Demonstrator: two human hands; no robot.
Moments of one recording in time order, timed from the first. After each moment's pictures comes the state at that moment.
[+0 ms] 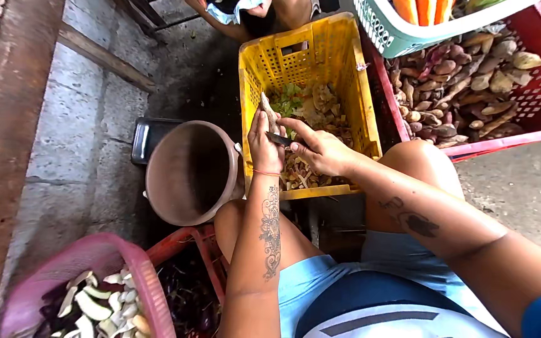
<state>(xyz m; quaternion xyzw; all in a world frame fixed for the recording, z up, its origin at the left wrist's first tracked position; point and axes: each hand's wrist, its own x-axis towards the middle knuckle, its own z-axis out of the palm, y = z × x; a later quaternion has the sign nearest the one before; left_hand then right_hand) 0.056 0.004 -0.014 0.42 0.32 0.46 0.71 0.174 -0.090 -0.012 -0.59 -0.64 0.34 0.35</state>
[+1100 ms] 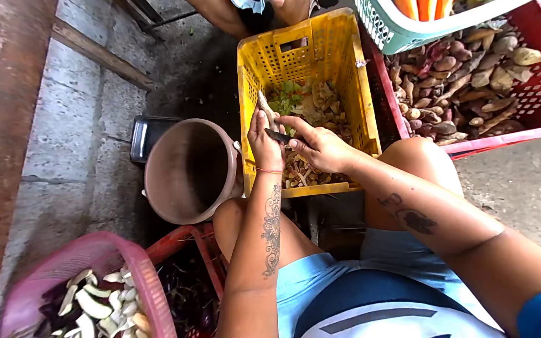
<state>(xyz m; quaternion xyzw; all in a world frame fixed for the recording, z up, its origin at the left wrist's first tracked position) 0.062 -0.002 -0.018 0.45 0.34 0.51 0.65 0.174 -0.090 -0.014 -0.59 -0.64 0.33 0.36</state>
